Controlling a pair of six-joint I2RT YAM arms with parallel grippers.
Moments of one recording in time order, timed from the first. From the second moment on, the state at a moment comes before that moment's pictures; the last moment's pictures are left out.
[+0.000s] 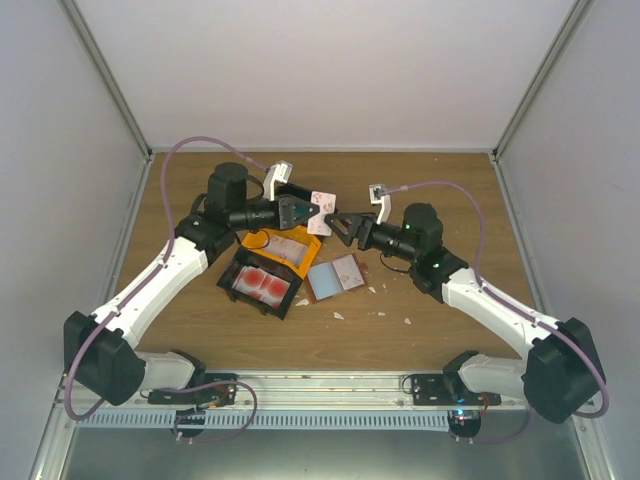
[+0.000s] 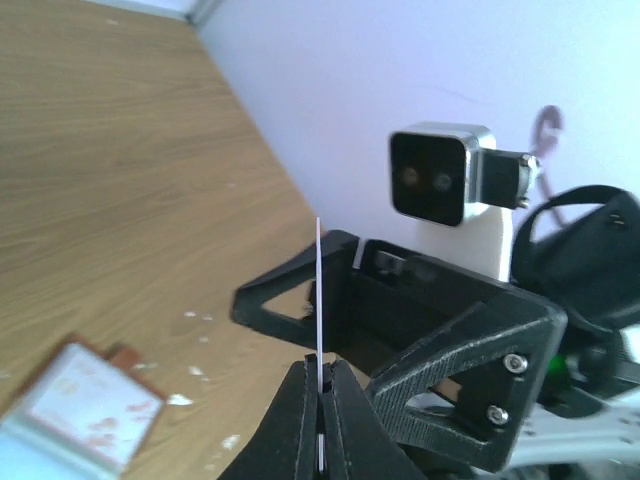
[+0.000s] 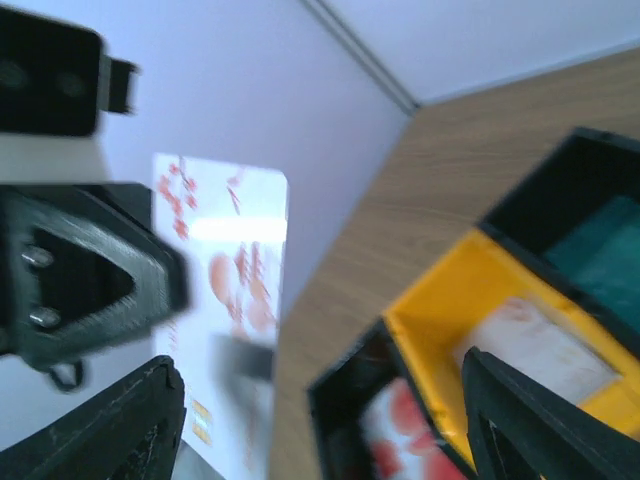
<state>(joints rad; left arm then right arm) -0.45 1.31 1.15 -0.26 0.67 -0.55 0.57 1.21 0.77 0.27 -0.45 0.71</state>
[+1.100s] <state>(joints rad) -0.73 1.26 0.82 -0.28 0.22 -0.65 0.36 1.13 0.67 0.05 -0.57 0.62</state>
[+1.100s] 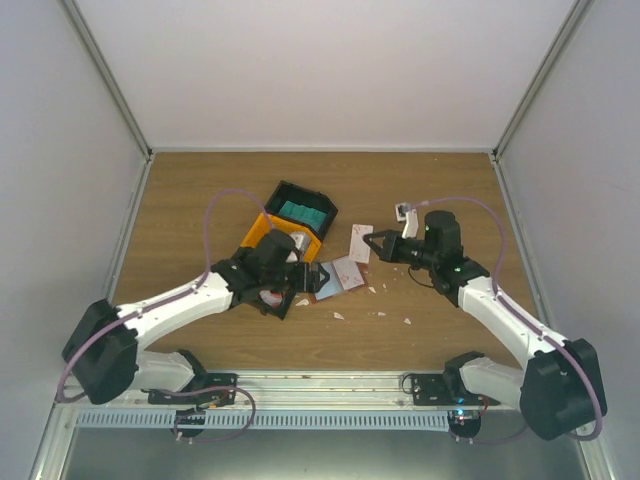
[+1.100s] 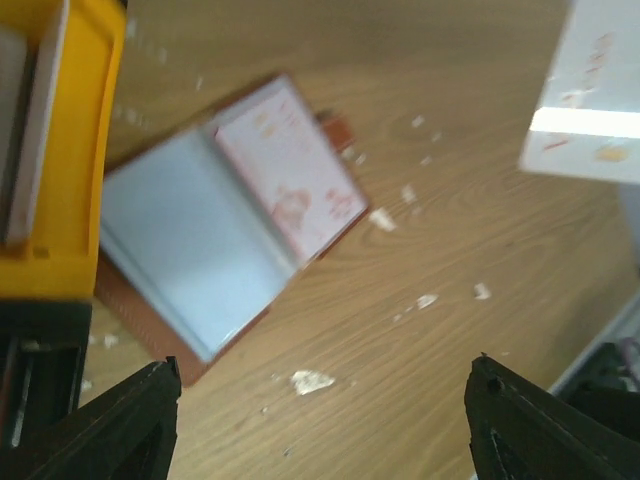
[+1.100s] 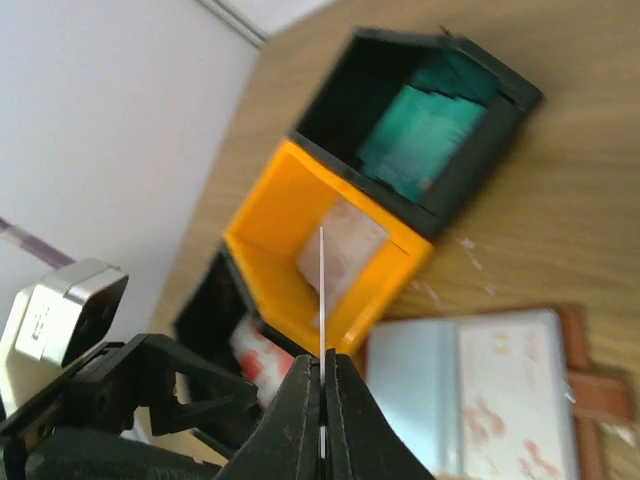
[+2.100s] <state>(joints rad) -0.85 1.73 0.93 -0.19 -0.01 -0.73 0.31 1.32 0.64 -0.16 -0.56 0.41</state>
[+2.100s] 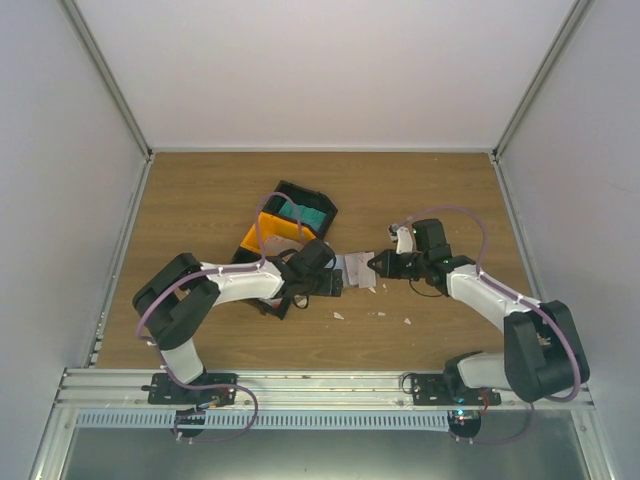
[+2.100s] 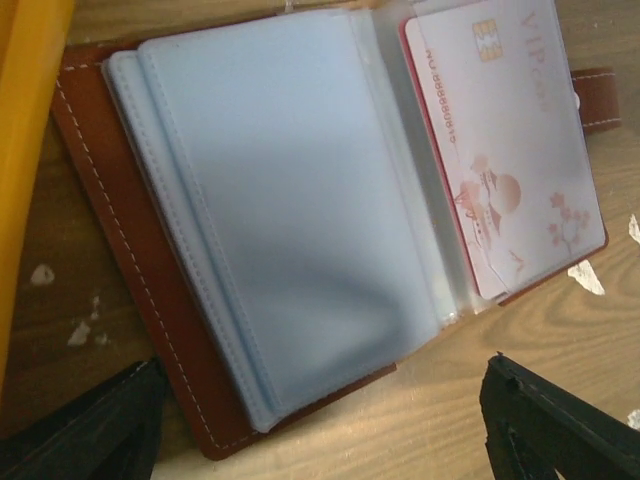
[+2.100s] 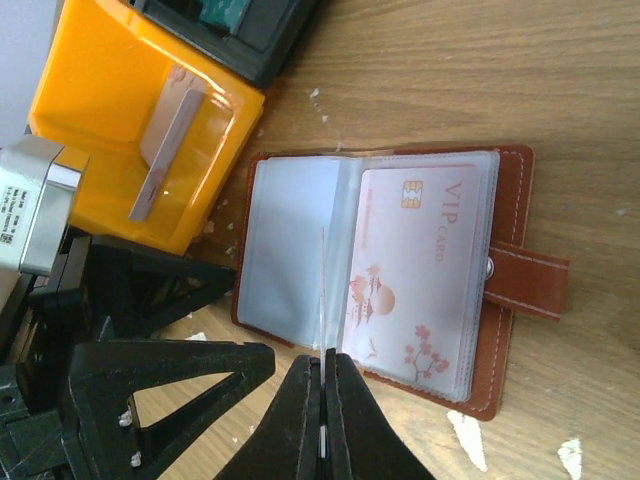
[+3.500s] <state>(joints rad) -0.85 1.97 1.24 -0.30 -0.05 -0.57 0.08 1.60 0.58 0.12 -0.78 0.57</state>
